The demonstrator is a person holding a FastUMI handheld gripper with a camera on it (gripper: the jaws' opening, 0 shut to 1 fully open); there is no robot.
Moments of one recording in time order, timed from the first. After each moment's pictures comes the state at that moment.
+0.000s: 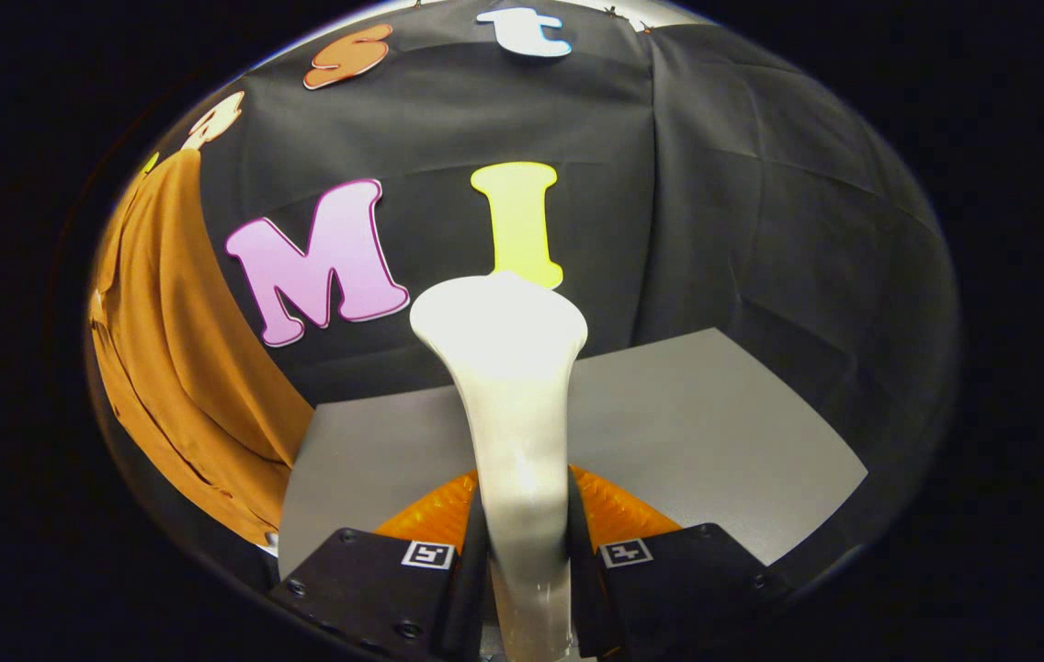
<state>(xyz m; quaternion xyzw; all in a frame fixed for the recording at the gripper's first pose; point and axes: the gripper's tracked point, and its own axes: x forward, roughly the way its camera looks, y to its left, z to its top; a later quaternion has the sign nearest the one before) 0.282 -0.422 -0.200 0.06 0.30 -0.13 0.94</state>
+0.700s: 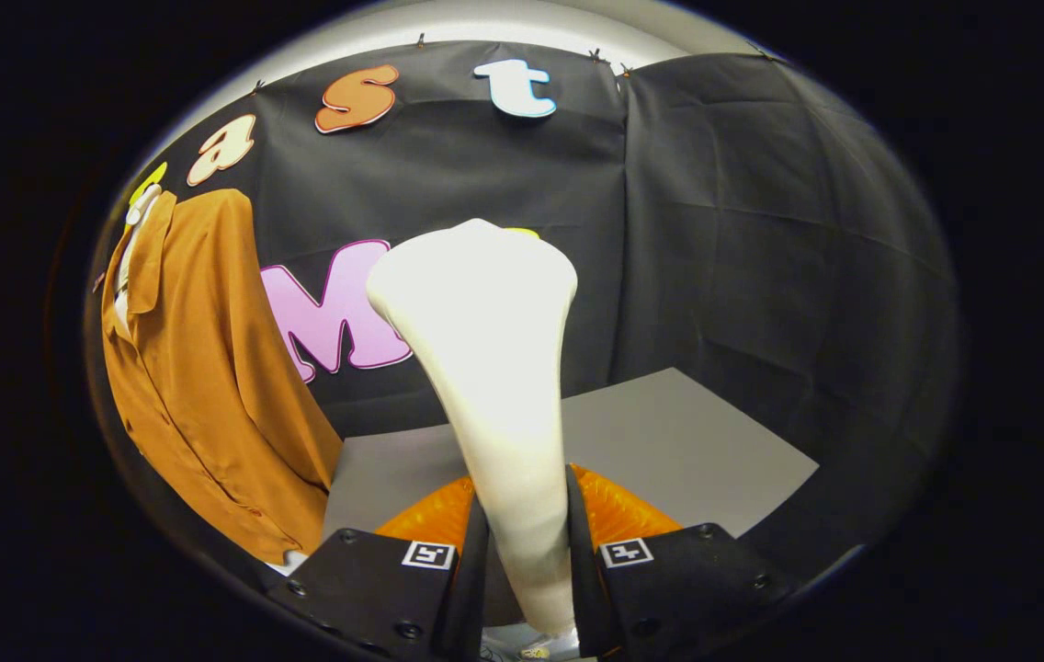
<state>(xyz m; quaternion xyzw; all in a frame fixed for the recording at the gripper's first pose) 0.235 -0.395 -0.133 0.04 0.22 -0.18 0.96</state>
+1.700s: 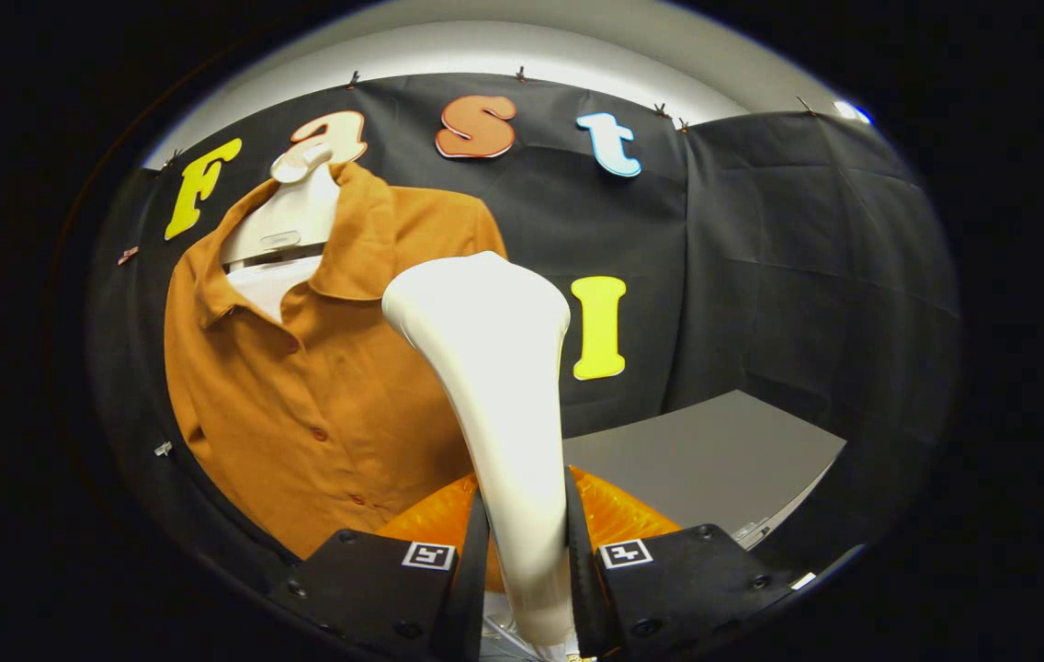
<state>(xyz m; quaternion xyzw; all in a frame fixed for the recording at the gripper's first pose) 0.236 -0.144 -0.109 0.01 0.17 -0.14 0.97</state>
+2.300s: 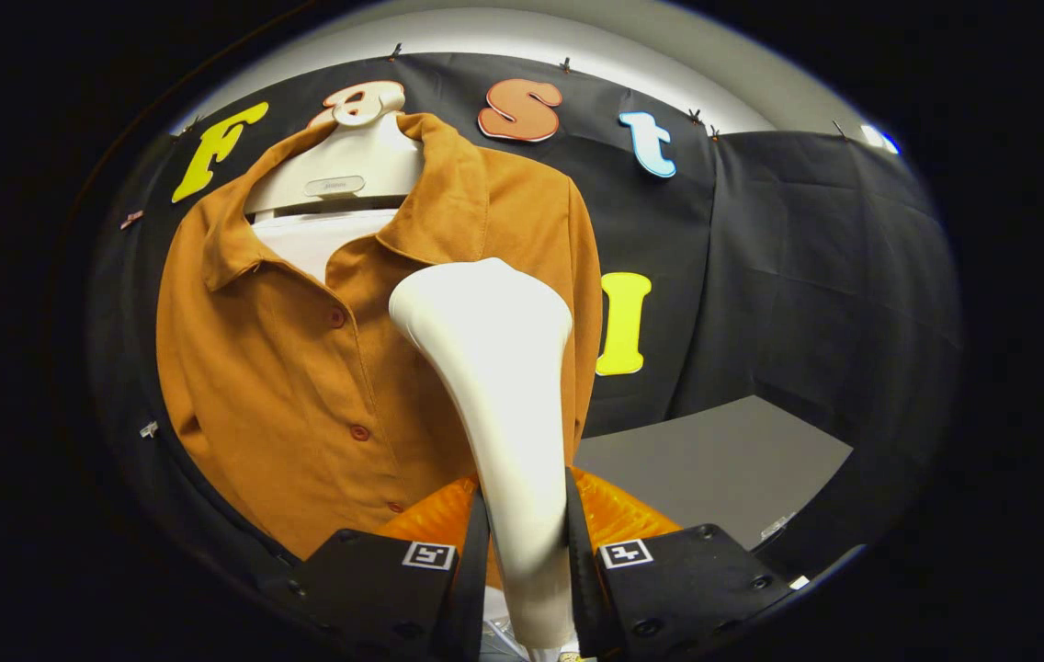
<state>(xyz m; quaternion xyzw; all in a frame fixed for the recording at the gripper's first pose) 0.271 -0.098 -0.131 -0.04 0.19 -0.16 0.97</state>
